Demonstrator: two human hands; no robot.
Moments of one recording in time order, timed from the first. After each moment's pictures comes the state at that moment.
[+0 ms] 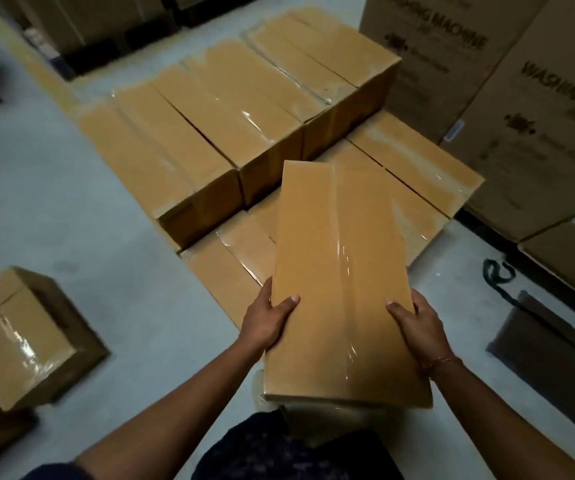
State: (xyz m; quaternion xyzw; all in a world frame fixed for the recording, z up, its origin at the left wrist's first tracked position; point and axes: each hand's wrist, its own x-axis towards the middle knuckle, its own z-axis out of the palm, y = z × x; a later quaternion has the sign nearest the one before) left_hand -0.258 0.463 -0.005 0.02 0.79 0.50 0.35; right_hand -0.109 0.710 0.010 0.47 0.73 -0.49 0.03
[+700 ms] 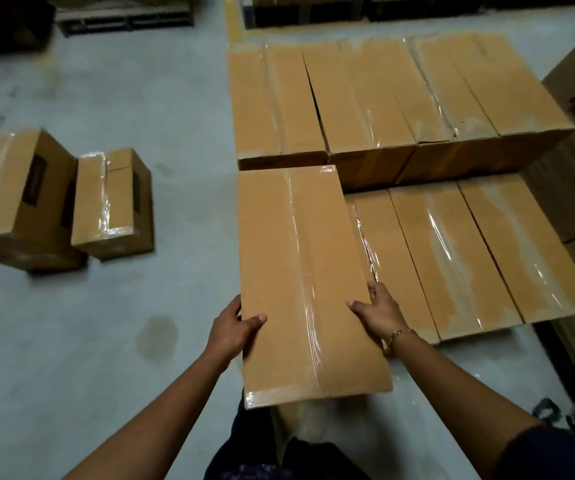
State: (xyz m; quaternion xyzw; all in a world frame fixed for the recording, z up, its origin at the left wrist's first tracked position) left_hand -0.160 0.444 -0.050 -0.27 0.77 0.54 0.21; right_hand -0.229 0.743 -0.047 0.22 0.84 -0.43 0.26
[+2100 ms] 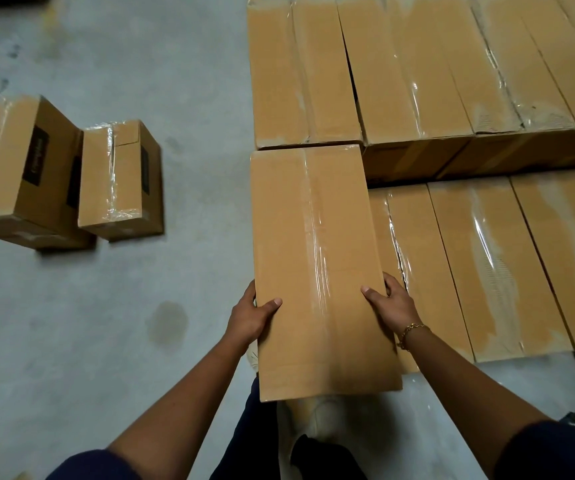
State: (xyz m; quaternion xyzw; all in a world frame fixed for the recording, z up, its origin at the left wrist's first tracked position) left_hand -0.240 0.420 -0.118 -0.32 0.74 0.55 0.23; right_hand -0.311 0.717 -0.125 0.20 0.85 -0.42 0.26
